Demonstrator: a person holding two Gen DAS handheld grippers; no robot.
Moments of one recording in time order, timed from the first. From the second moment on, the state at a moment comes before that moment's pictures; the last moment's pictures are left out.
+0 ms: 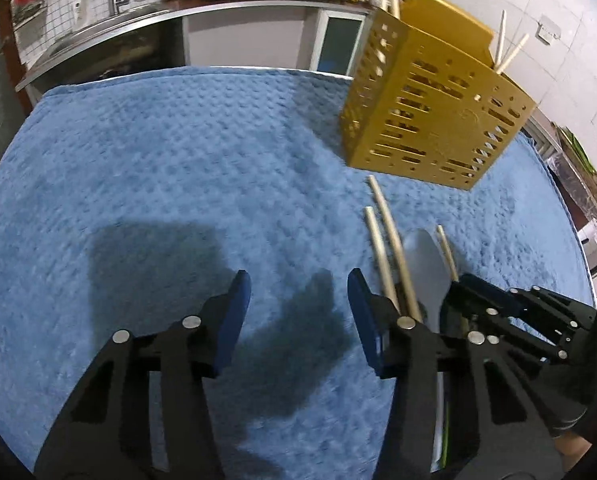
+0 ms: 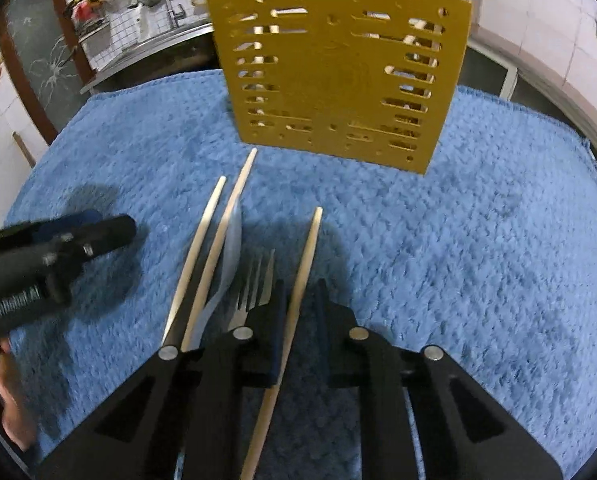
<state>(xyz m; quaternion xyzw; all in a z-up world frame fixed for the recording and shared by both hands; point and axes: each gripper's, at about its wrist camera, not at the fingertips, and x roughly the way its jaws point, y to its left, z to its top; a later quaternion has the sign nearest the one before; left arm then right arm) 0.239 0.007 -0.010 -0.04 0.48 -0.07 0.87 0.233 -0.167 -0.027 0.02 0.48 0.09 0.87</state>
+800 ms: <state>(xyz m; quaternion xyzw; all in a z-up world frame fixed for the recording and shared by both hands) 0.281 -0.056 -0.026 0.03 0.53 -0.07 0.84 0.233 -0.242 -0.030 0.06 0.47 0.06 0.88</state>
